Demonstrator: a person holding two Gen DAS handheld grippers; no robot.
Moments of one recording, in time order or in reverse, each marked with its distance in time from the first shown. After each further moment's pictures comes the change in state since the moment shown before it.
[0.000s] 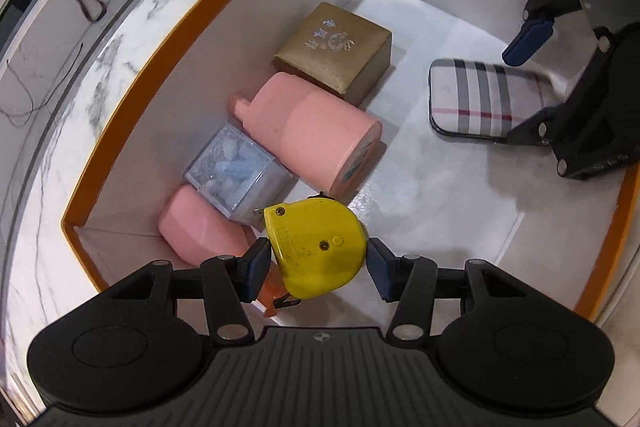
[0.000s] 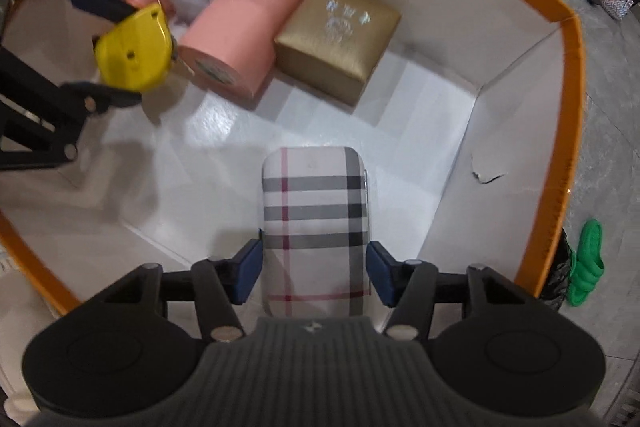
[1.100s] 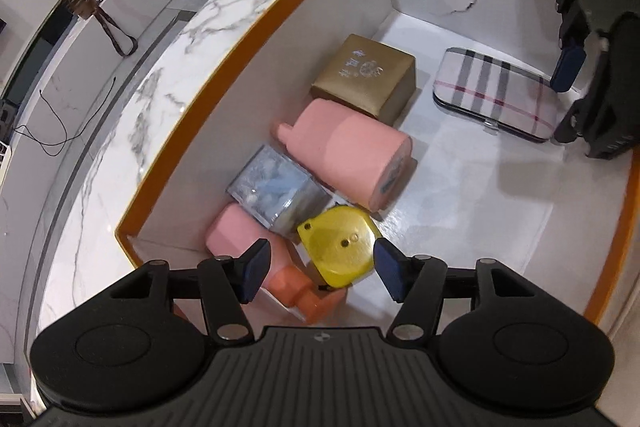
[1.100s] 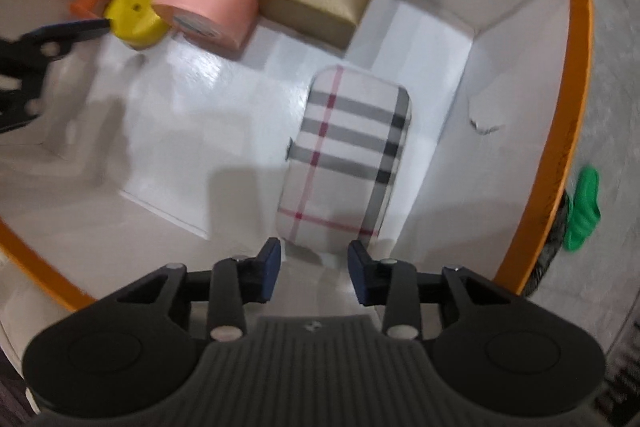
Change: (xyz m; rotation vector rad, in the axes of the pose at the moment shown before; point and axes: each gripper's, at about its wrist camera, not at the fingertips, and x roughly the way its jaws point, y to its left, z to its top) left arm -0.022 0.001 -0.013 0.008 -0.122 0.106; right arm 0.006 -0.004 0.003 0.085 0.231 -0.016
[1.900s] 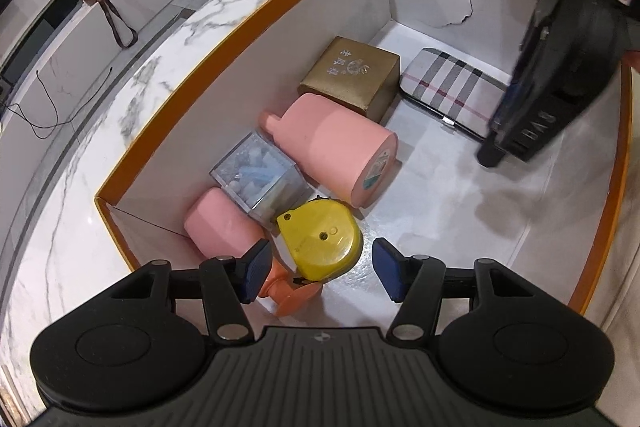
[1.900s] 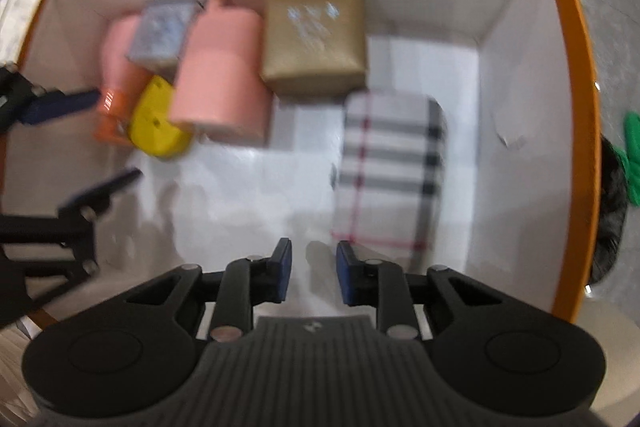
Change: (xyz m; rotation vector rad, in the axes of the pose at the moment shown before) left arm 0.002 -0.002 -0.013 -0.090 -0.056 -0.054; right arm -0.009 -0.017 0.009 0.248 -0.224 0.213
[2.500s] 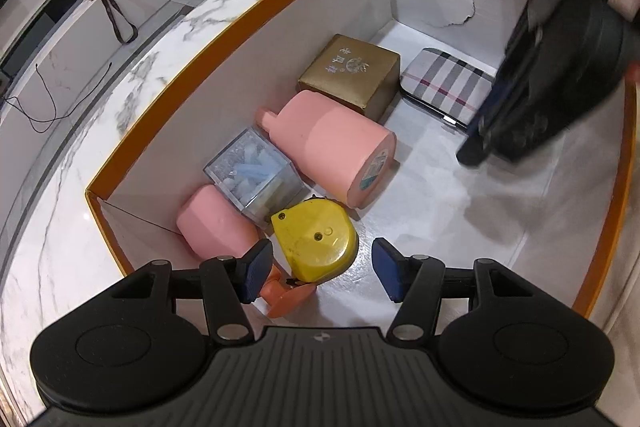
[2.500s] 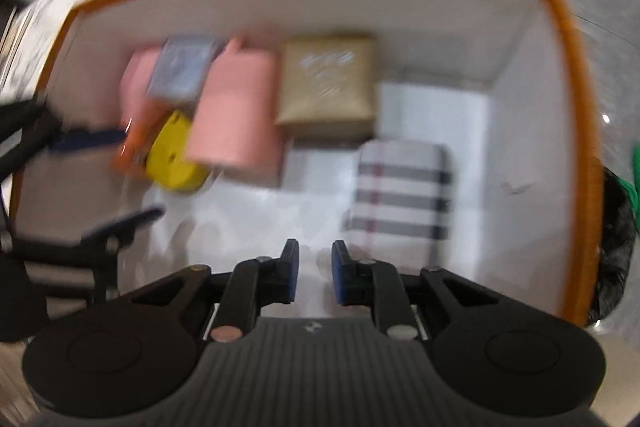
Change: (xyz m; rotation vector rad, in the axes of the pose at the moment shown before) left arm 0.003 0.000 -0.001 -0.019 -0.004 -0.008; right arm -0.001 0.004 0.019 -0.072 -0.061 0.000
